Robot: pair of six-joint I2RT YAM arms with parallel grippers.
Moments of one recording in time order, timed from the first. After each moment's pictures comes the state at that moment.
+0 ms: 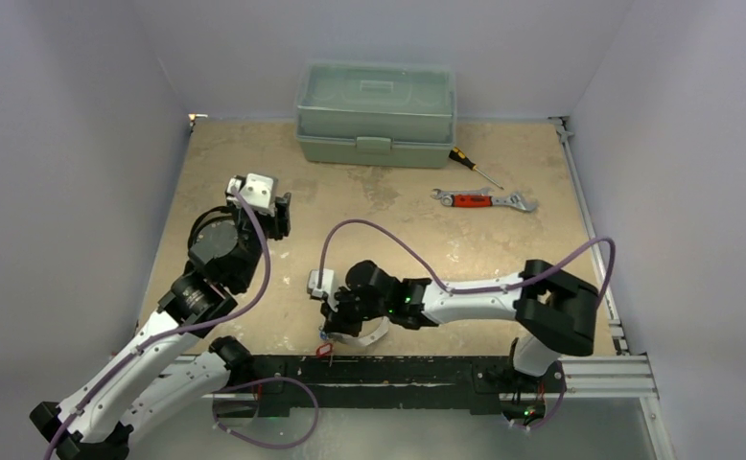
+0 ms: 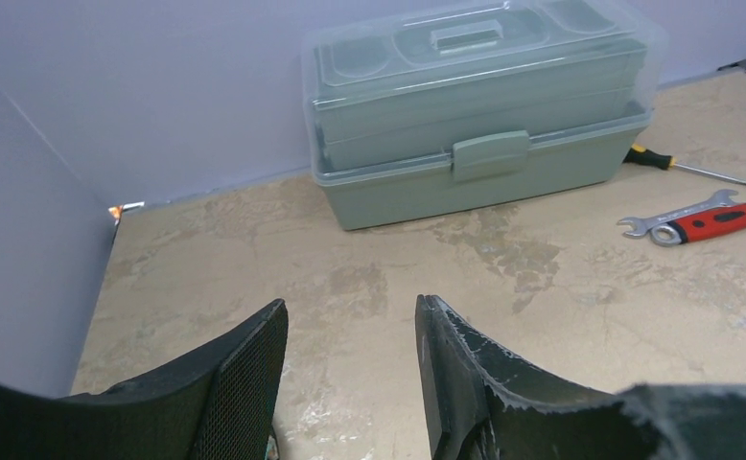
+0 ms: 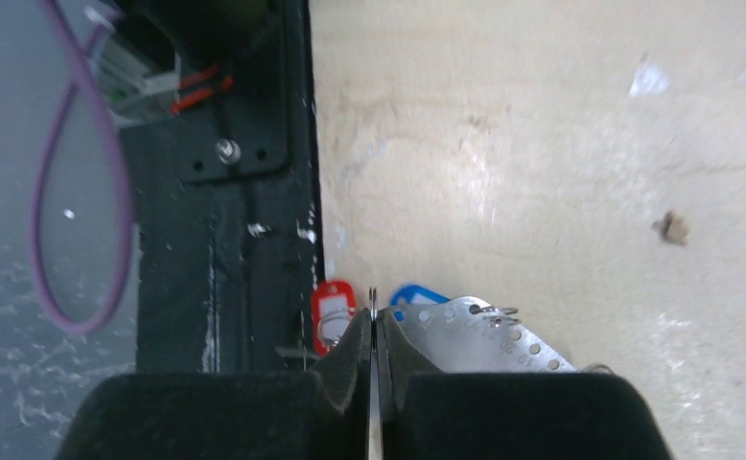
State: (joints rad) left arm -0.67 0.69 0.79 -0.10 -0.50 0.12; right arm 1.23 1.66 0.88 0.16 -0.30 0.03
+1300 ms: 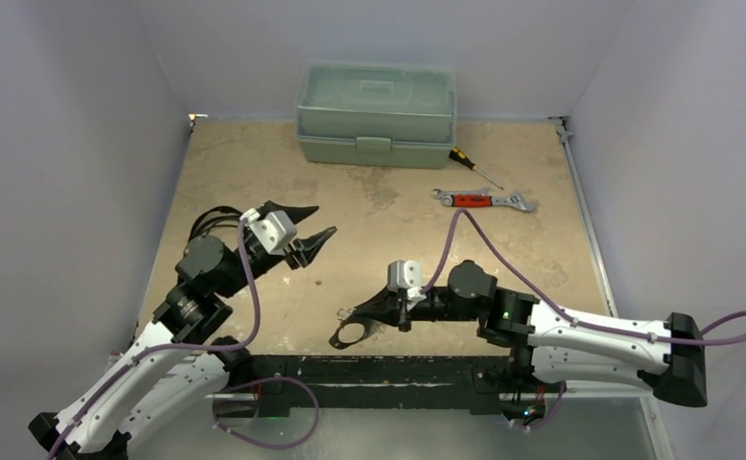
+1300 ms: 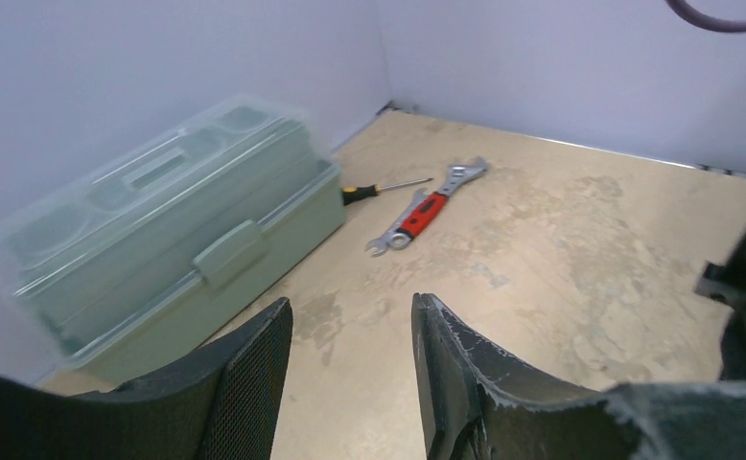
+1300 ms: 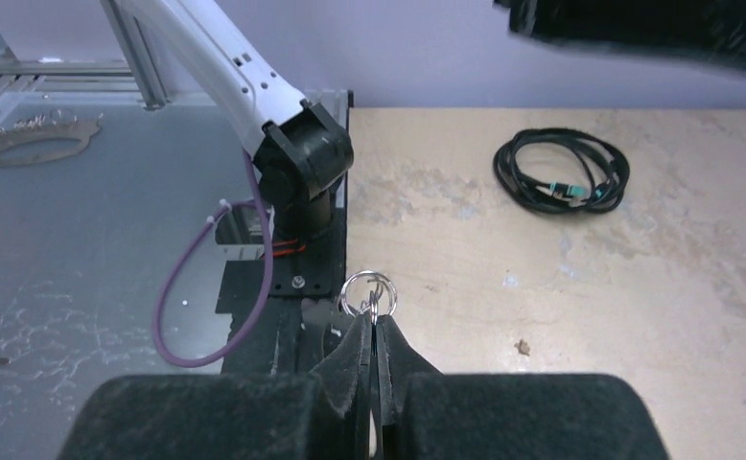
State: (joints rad) left arm -0.67 0.60 0.73 -0.01 0.17 0.16; right arm 1.23 0.94 0.65 0.22 -0.28 -0.04
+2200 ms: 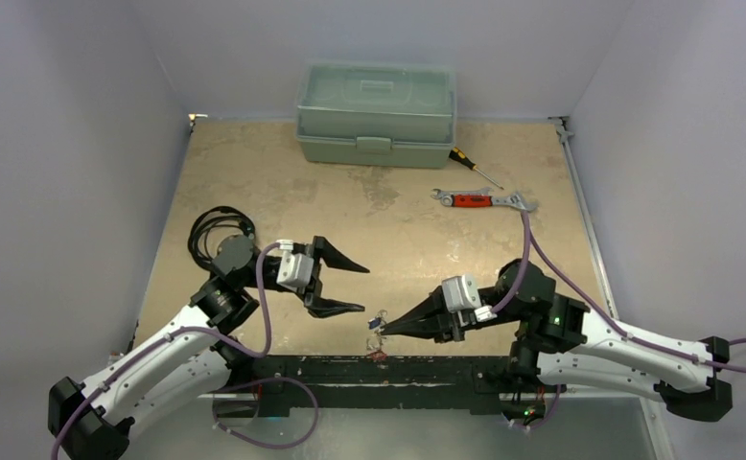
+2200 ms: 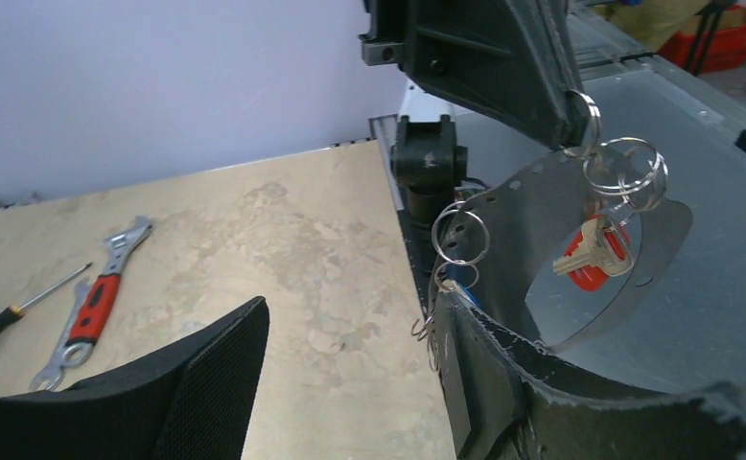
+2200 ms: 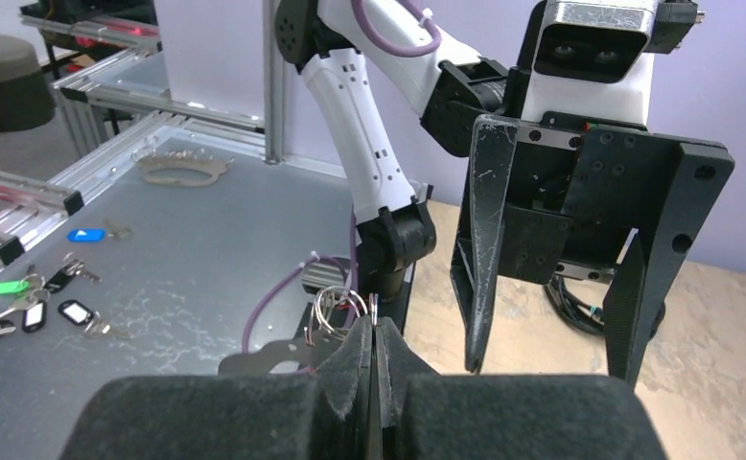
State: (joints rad) left arm -0.69 0.74 0.56 0.33 0.99 0.01; right arm 1.23 0.67 0.73 0.04 -0.51 -0.10
